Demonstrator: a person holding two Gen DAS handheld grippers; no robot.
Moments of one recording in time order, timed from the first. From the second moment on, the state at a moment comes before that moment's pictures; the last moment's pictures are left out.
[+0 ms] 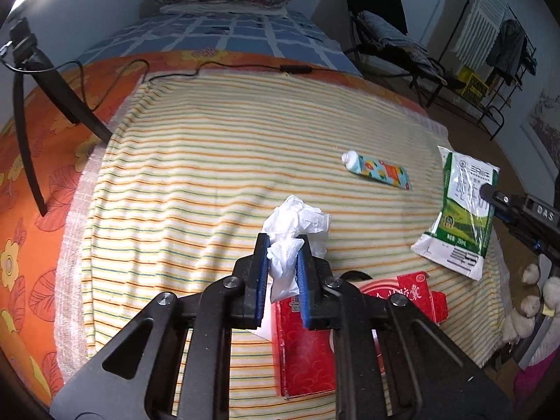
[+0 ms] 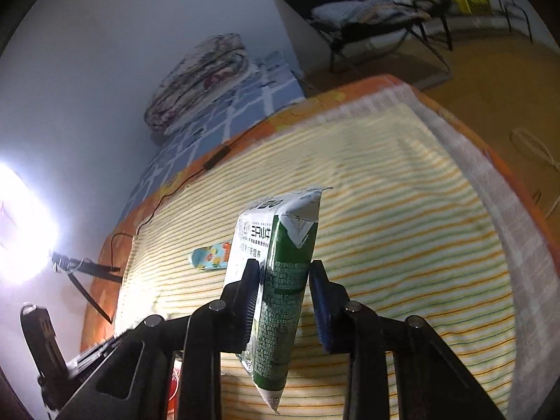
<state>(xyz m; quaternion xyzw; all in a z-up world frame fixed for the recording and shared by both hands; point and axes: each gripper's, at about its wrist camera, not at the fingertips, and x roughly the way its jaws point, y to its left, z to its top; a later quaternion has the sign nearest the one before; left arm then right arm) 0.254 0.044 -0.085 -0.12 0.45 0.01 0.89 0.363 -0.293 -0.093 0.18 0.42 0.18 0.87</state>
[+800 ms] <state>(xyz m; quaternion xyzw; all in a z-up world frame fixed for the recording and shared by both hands) 0.177 0.051 -0.024 -0.09 0.40 -0.01 0.91 0.274 -0.271 -0.027 0.07 0.35 0.23 0.90</state>
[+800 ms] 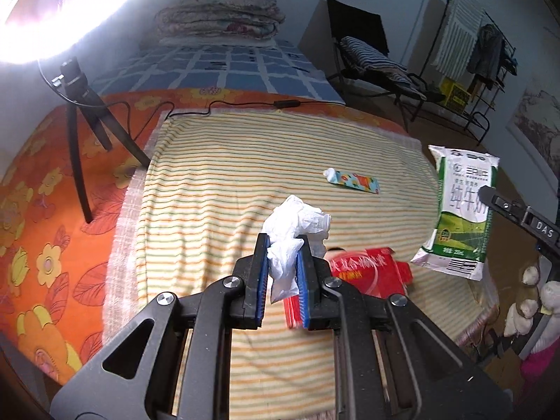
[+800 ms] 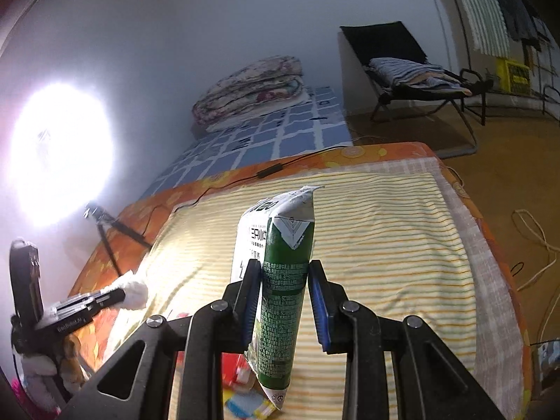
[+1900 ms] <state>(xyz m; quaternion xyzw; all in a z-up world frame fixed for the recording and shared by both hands) -0.021 0.037 -0.107 -0.08 0.49 -0.04 0.87 0.076 -0.215 -0.061 -0.05 0.38 0.35 0.86</state>
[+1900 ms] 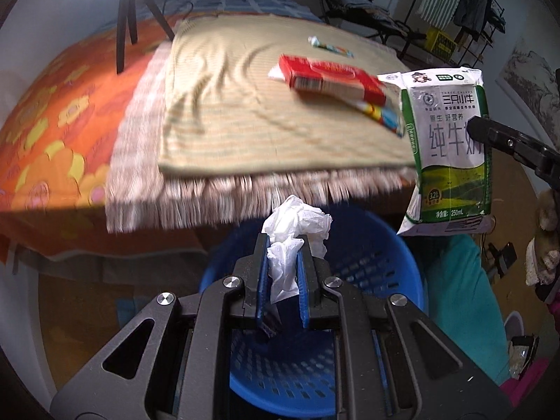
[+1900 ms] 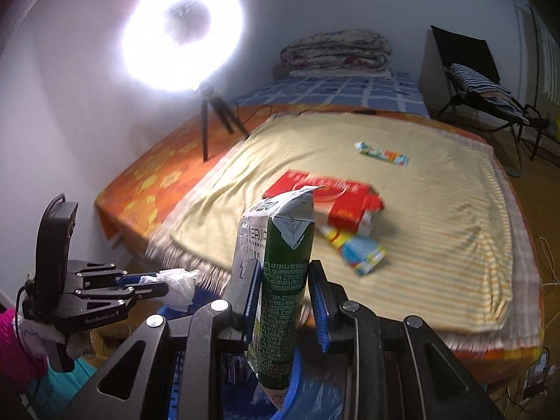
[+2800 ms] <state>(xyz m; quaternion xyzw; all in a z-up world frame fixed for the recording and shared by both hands) -0.028 0.007 -0.168 -0.03 0.57 -0.06 0.82 0.034 -0.202 -0.135 -0.09 0.46 0.35 0.81</state>
